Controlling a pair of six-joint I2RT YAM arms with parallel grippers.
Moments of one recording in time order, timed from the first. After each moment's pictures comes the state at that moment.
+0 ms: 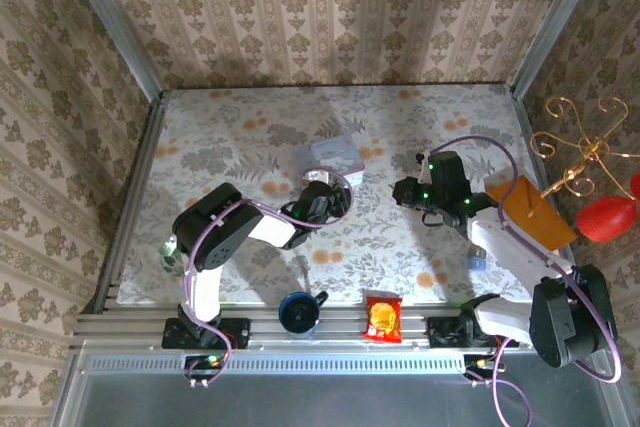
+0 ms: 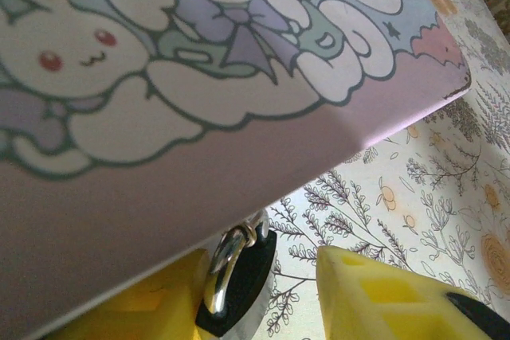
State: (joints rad) left arm -0.86 1.95 0.79 0.67 -0.13 -0.76; right arm 0.28 1.20 0.71 -0.25 -0.27 0.58
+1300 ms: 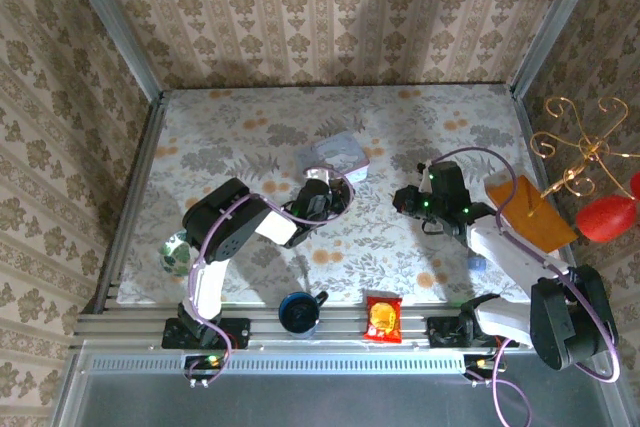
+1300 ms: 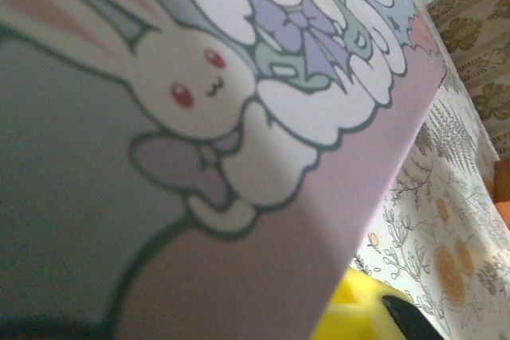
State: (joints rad) left arm -0.83 2.03 0.81 0.81 0.00 -0.82; right arm 0.27 1.19 0.60 -0.15 -0.30 0.64
